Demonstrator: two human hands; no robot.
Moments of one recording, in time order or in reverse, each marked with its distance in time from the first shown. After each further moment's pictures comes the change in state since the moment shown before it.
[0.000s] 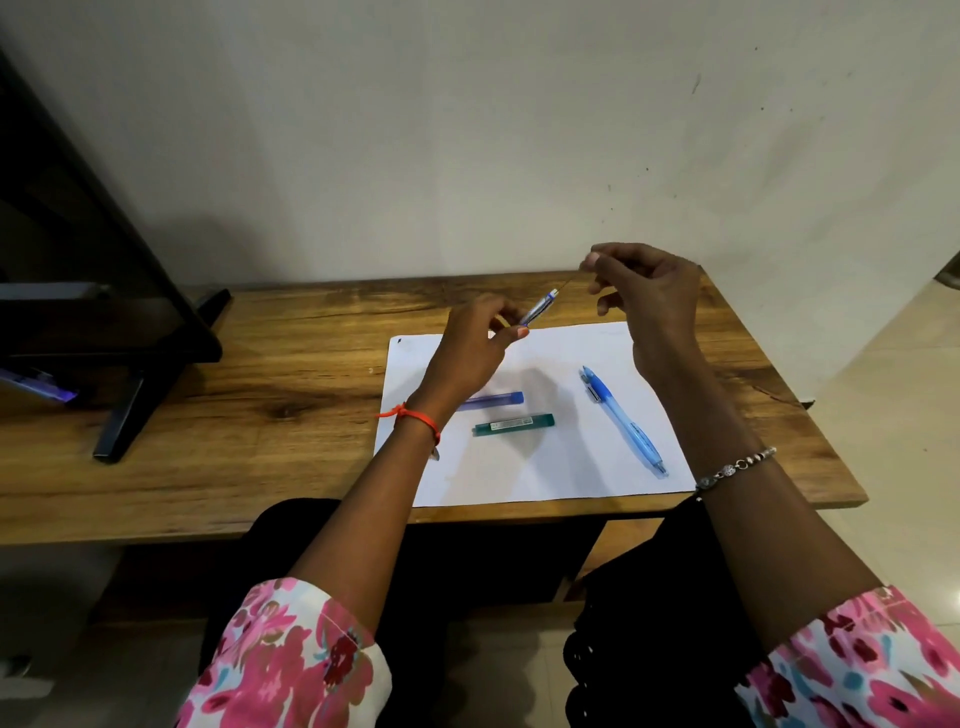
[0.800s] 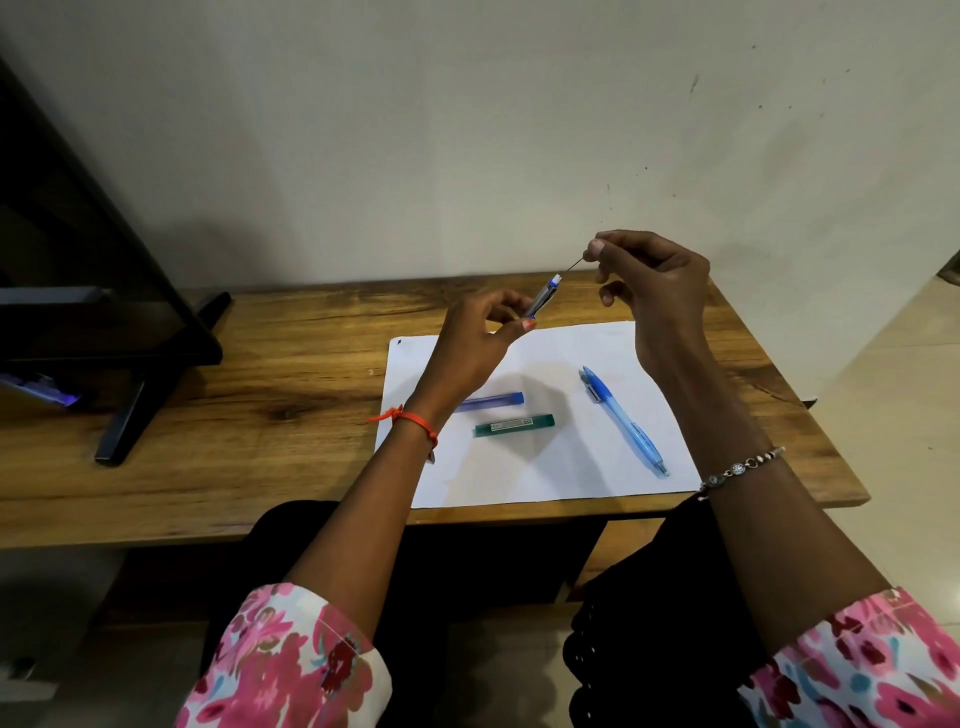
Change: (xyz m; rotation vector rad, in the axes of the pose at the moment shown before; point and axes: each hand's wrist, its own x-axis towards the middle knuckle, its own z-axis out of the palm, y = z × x) left_hand -0.004 0.012 -0.005 -0.184 -0.002 0.002; right_hand -0.002 -0.006 -0.004 0.110 -0.042 -0.077
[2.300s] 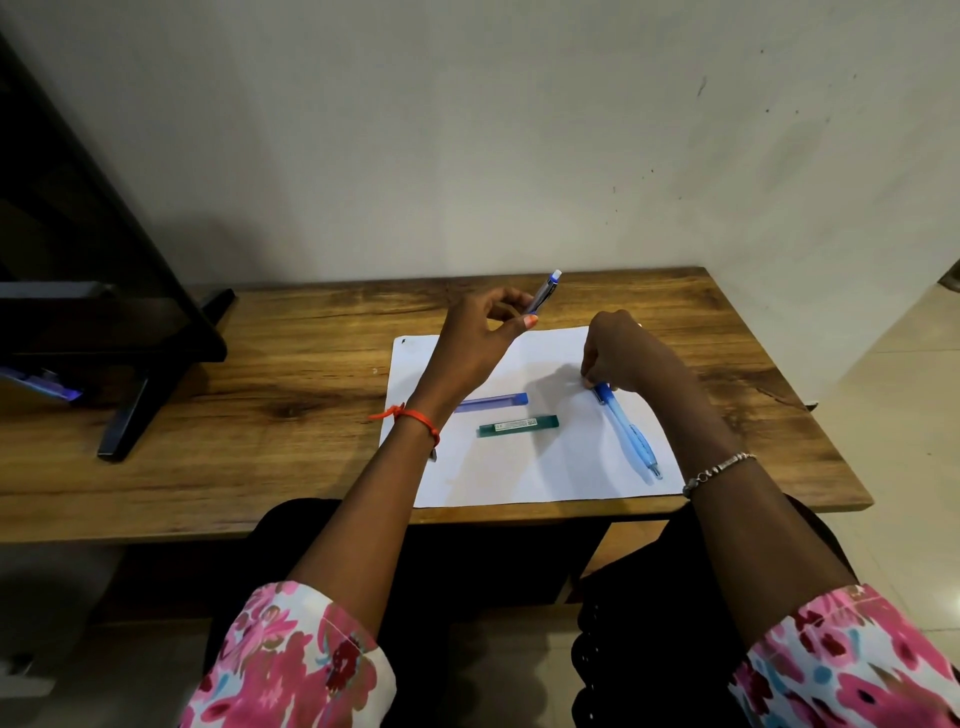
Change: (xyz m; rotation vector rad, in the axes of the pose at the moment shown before) left_hand 0.001 0.001 -0.003 -0.030 0.019 -0.036; right_hand 0.007 0.043 -0.007 -1.370 -0.607 0.230
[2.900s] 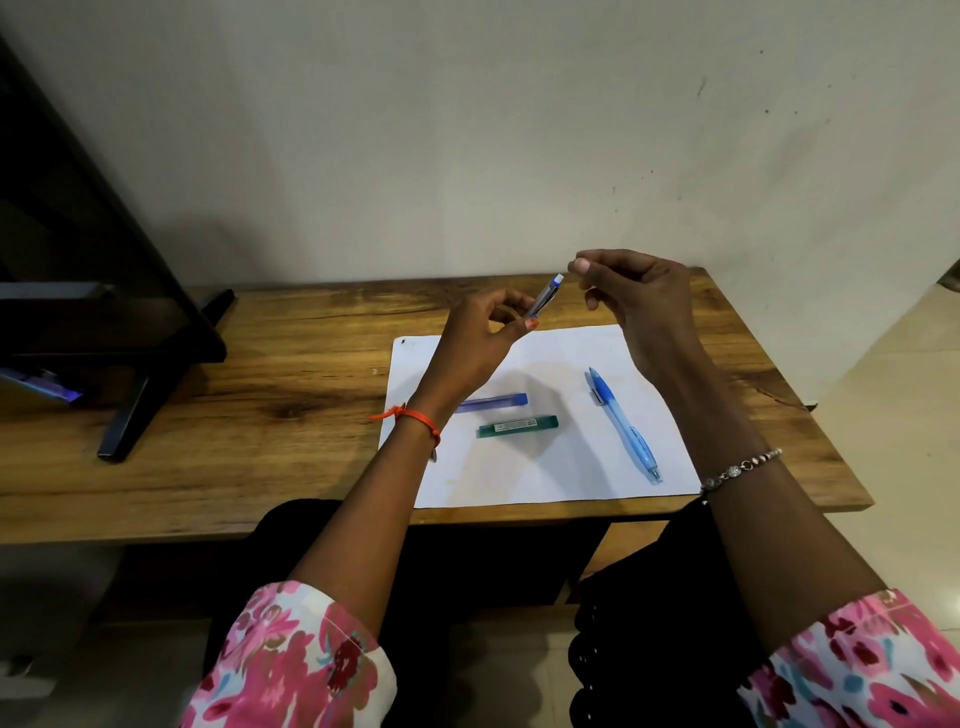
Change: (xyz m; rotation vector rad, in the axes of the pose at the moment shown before) left_hand 0.001 -0.001 0.002 0.041 -0.010 0.011; right_hand -0.020 -0.017 -0.026 1.355 0.430 -0.257
